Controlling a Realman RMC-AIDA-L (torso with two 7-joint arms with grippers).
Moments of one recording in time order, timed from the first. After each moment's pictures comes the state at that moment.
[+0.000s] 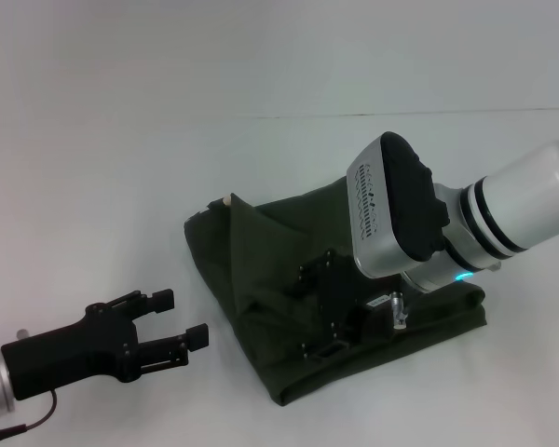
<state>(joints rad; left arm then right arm) -0.42 -2.17 0.37 0.60 2.18 1.63 -1.33 0.74 2.10 -1.47 -0.88 -2.18 -1.23 1.65</state>
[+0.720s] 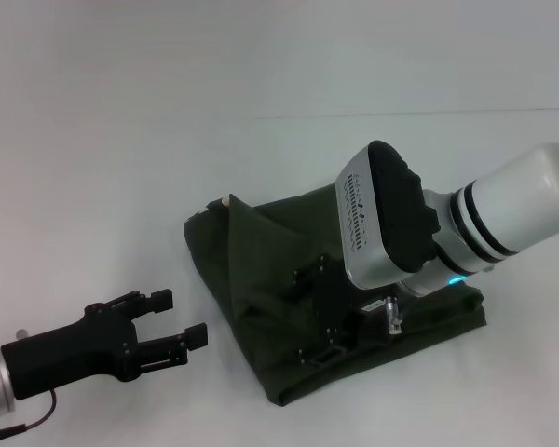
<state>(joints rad) -0.42 -2.17 0.37 0.60 2.18 1.62 -1.33 0.74 2.10 -1.51 -0.89 -2.18 -1.22 1.66</state>
